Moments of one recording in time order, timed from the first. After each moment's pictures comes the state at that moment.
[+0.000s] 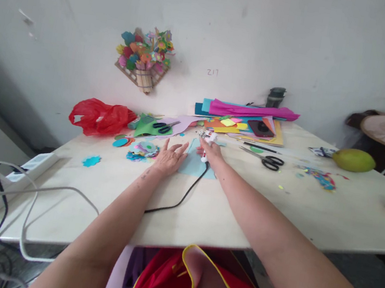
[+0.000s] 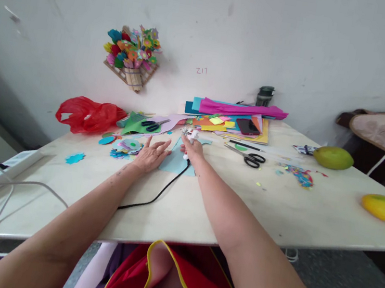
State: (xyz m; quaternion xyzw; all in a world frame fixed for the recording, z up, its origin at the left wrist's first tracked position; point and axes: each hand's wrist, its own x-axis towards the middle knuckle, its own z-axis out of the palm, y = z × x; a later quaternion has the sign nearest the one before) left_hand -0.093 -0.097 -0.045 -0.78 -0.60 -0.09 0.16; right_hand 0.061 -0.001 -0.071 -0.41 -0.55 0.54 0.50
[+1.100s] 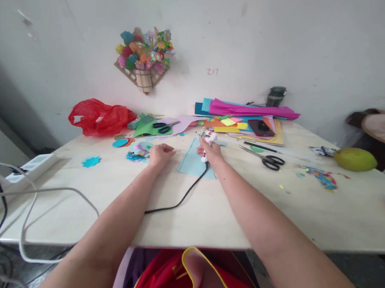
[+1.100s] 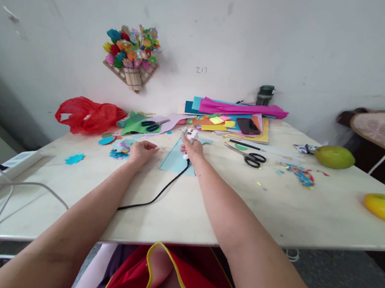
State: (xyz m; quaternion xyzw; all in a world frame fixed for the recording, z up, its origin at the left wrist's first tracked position) left_hand -0.121 -0.081 -0.056 -0.53 -0.73 -0.43 -0.06; right_hand 0.059 0.006 -0.076 -0.40 -0.53 0.55 0.50
